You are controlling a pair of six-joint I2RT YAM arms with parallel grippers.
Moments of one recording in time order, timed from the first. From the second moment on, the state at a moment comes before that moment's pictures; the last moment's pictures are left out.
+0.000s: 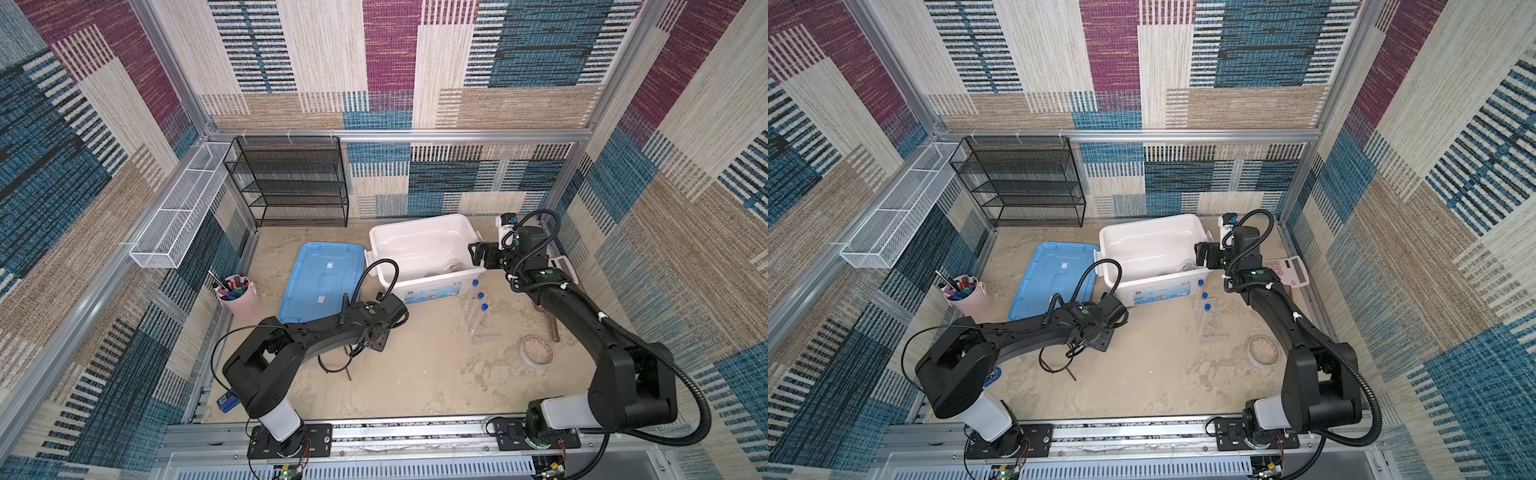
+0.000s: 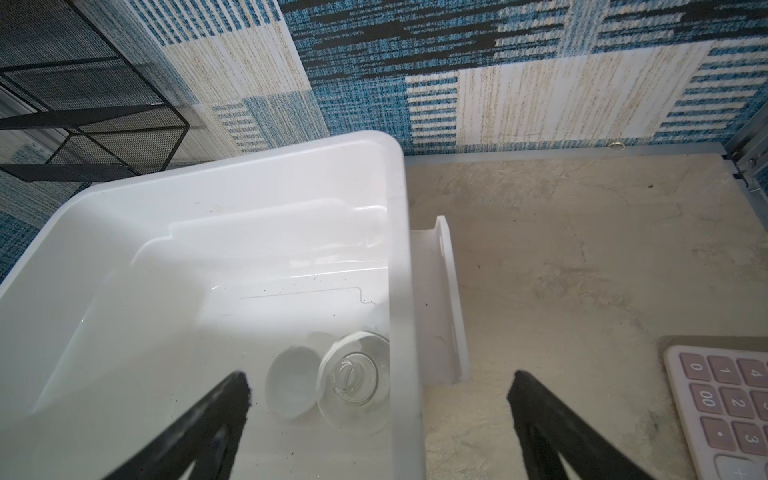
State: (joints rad) left arm -0.80 1.65 0.98 -0.70 -0.36 -0.44; right arm 0.11 1.41 1.03 -0.12 -0.17 0.15
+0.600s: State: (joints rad) left arm -0.77 1.71 0.99 -0.63 -0.26 -0.43; right arm 0.11 1.41 1.03 -0.12 -0.16 0.15
